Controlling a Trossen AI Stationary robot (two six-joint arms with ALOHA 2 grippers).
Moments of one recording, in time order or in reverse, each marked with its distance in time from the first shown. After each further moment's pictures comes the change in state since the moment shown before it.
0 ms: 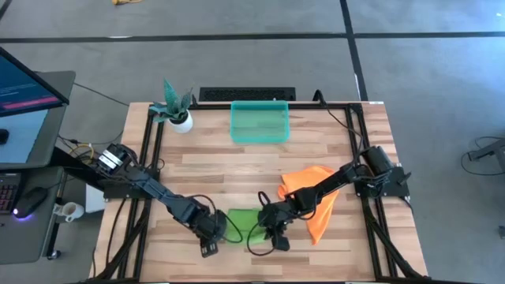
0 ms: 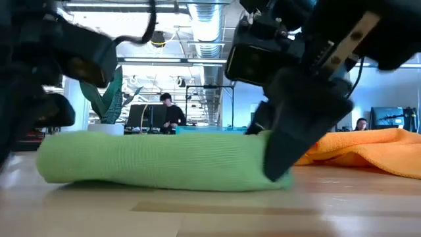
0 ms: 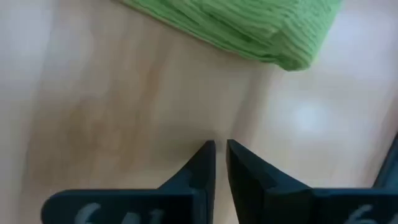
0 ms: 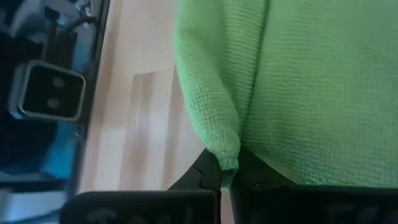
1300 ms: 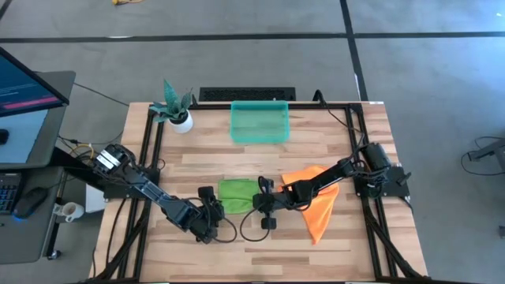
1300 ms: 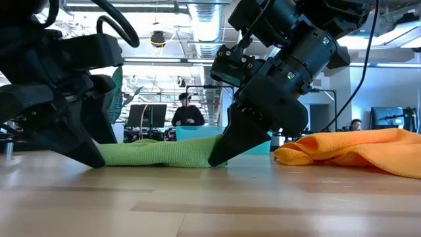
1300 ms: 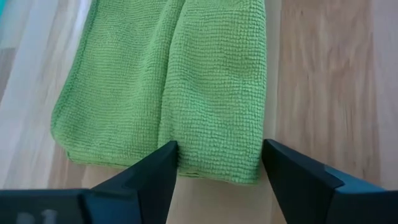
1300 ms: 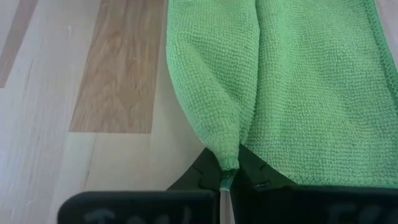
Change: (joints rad) left arm -0.044 -0.009 -0.133 0.057 -0.755 0.378; right arm -0.080 0.008 0.002 -0.012 0.497 -0.266
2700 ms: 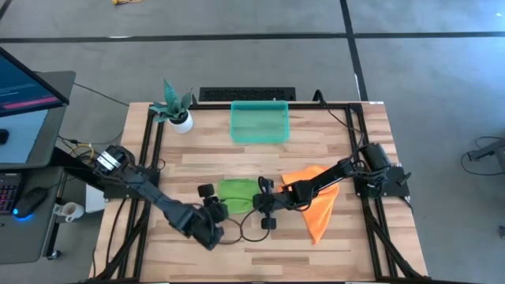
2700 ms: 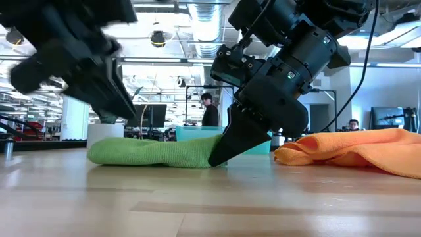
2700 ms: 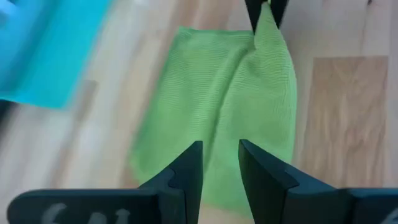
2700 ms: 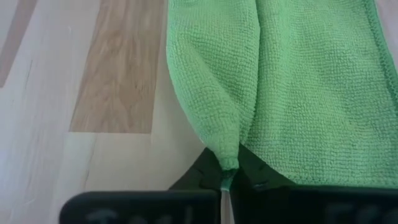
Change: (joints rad) left arm -0.039 0.007 0.212 -0.287 -0.193 -0.101; right arm 0.003 0.000 0.002 -0.002 0.004 -0.001
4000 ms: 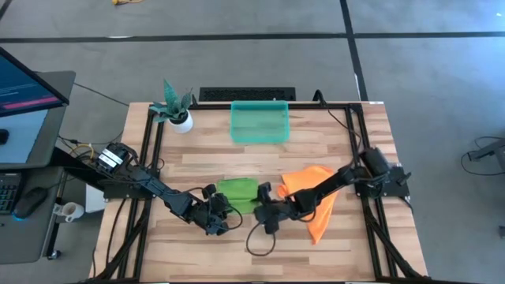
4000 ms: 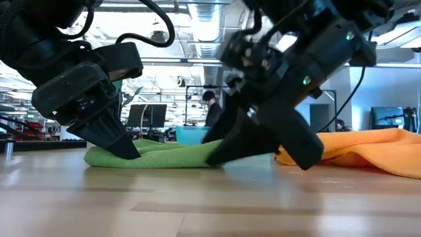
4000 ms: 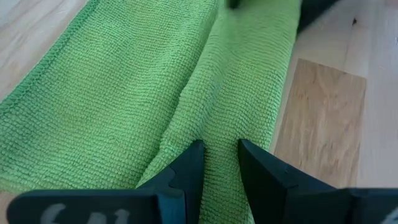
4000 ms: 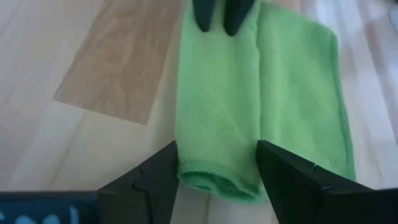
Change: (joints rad) left arm 0.107 -0.001 -0.287 0.573 0.274 -0.122; right arm 0.083 0.005 -0.001 0.097 0.248 -0.352
